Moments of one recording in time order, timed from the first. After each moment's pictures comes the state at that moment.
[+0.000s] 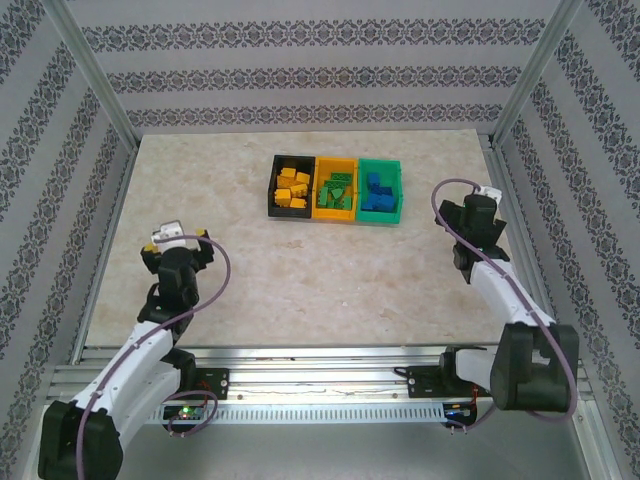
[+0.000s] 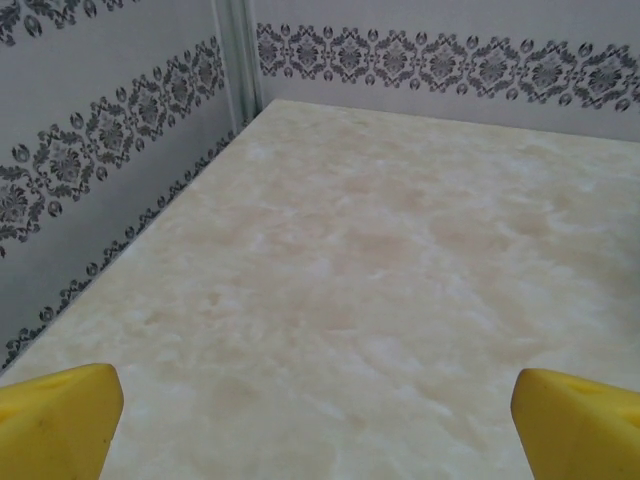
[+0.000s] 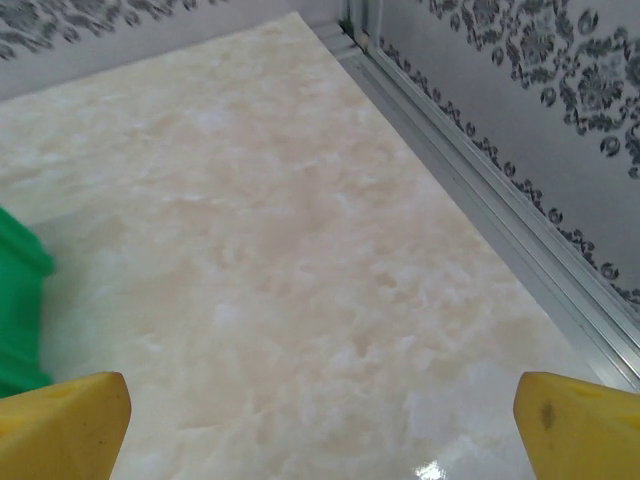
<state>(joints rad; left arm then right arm) -0.17 0.77 0.26 0.20 -0.57 -0.14 -0.06 1.22 0.63 0.03 0.28 0.25</state>
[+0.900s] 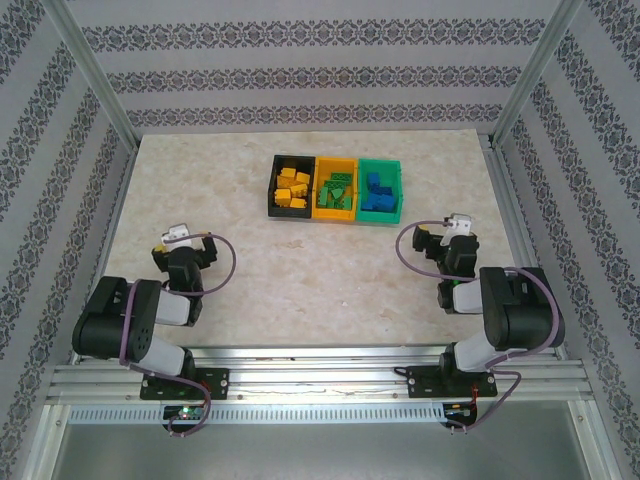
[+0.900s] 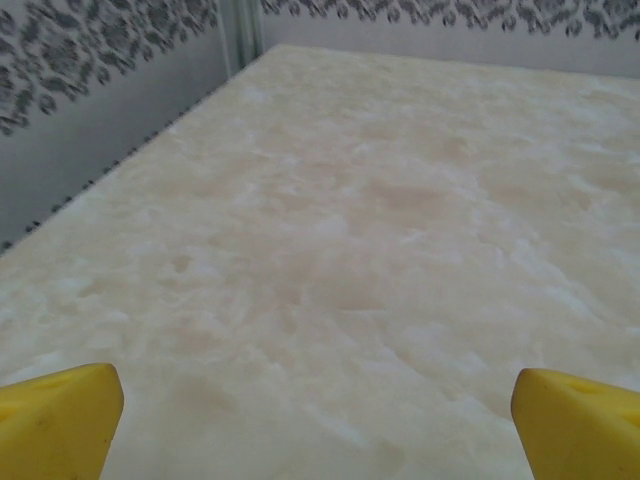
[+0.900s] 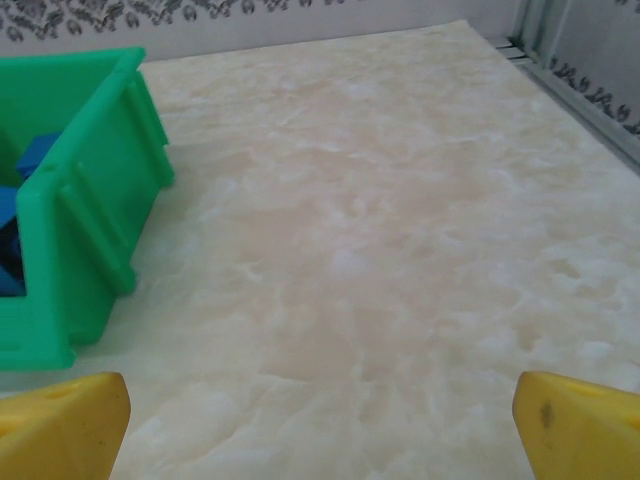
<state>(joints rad) -0.02 1.48 0.19 0.98 -0.40 -0.12 -0.04 1.53 0.25 0.95 0.03 0.11</state>
